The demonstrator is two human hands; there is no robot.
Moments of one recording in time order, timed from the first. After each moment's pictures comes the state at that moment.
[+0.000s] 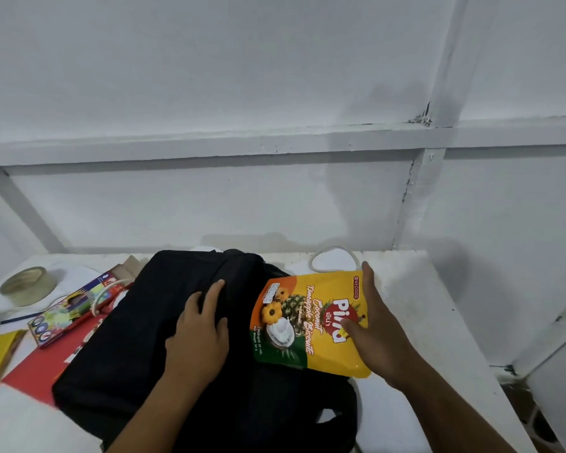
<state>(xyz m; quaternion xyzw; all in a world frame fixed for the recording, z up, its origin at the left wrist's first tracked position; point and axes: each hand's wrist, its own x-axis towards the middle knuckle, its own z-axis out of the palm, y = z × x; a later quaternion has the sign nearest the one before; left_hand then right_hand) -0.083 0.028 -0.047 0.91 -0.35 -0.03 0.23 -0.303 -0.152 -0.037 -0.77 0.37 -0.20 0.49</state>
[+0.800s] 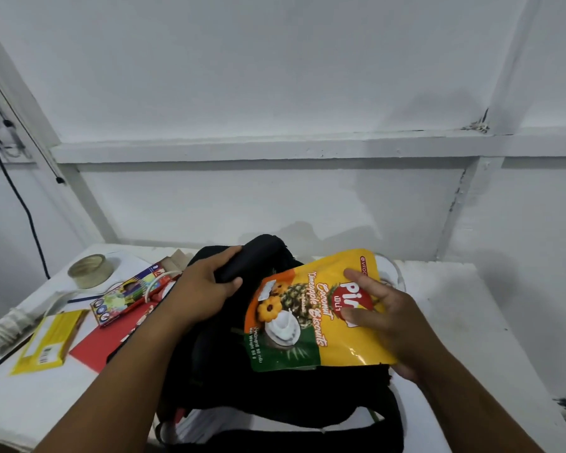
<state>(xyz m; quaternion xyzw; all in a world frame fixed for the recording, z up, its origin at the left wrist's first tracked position) -0.018 0.052 0.043 0.85 -0.38 -0.13 0.35 -0.269 -0.124 0.009 -0.63 0.27 -0.23 0.70</state>
